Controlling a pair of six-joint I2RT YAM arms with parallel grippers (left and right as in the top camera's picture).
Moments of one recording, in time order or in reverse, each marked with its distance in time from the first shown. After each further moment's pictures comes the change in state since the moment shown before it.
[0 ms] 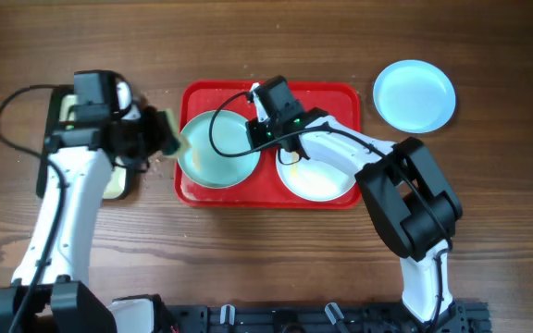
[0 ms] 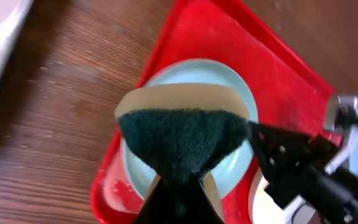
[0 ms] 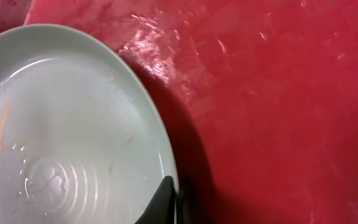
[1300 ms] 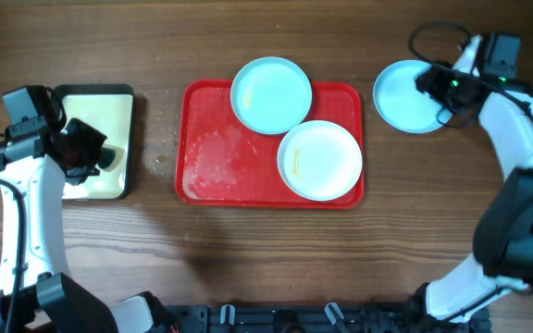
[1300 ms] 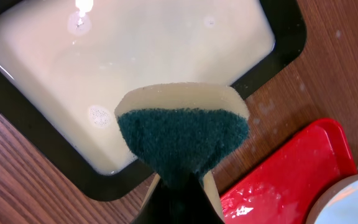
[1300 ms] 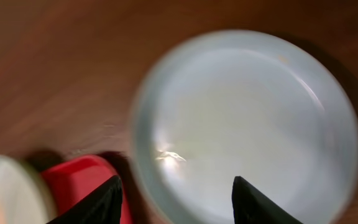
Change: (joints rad) left arm 0.315 0.000 0.000 -0.041 -0.208 -0.168; right arm -0.790 -0.295 -0.023 -0.210 -0.114 0.037
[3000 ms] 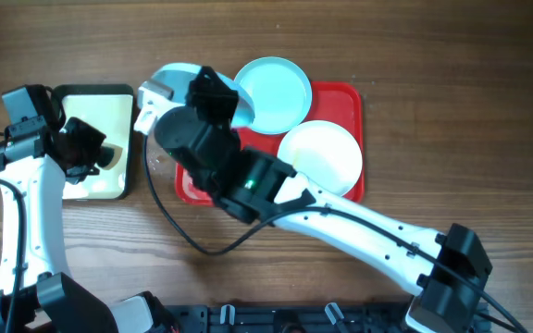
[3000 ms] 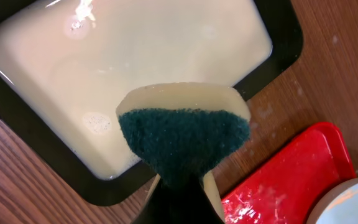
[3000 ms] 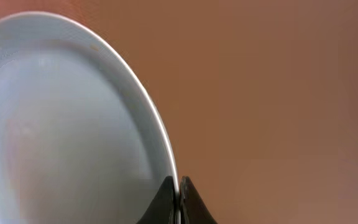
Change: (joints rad) left arm 0.000 0.000 0.000 0.014 -0.007 0.000; right arm 1.256 -0.021 0.270 0.348 1.217 -1.404
